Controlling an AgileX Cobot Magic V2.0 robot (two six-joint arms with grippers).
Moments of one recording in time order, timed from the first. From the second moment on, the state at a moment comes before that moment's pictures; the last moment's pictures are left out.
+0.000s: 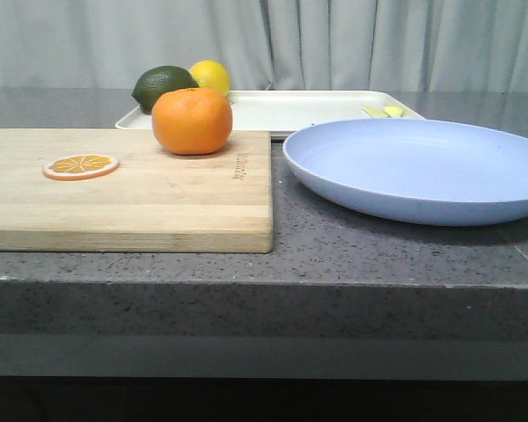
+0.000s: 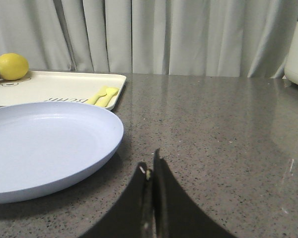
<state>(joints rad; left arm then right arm) -0.06 0.00 0.01 -0.08 -0.02 -0.10 -0.01 -0.01 0.03 -0.12 0.01 0.15</state>
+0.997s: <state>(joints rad) -0.06 0.50 -0.80 -0.03 0.58 -0.10 -0.01 0.46 -0.65 -0.12 0.56 0.15</state>
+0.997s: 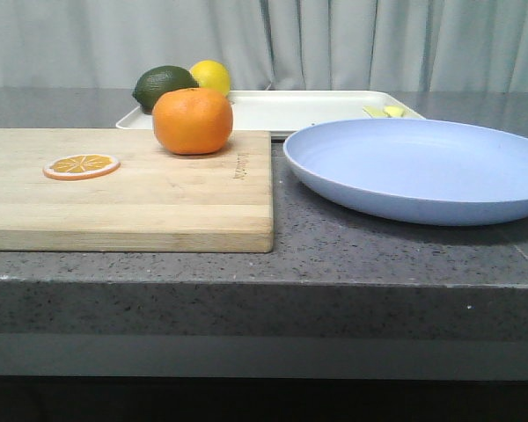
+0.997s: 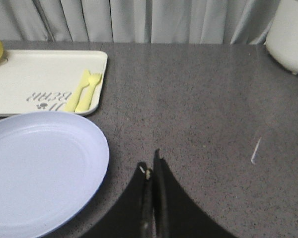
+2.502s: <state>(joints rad) -0.46 0.87 -0.90 0.03 0.62 -0.05 -0.01 0.55 -0.65 -0.12 0.73 0.08</state>
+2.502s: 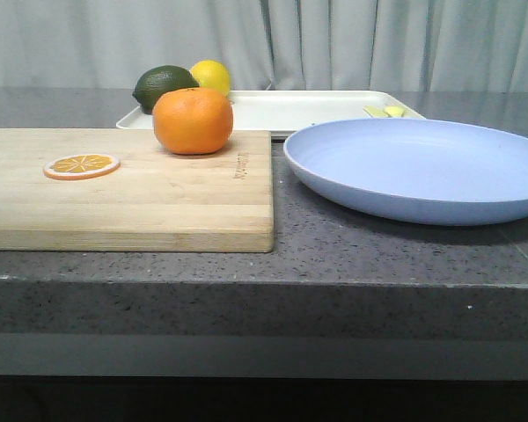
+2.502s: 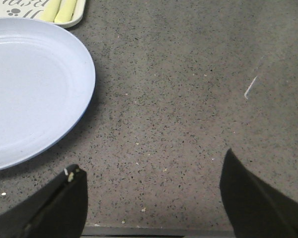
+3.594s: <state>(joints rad) -0.59 1.68 -1.39 0.10 0.57 -0.05 -0.01 0.55 -0.65 -0.12 0.73 0.08</state>
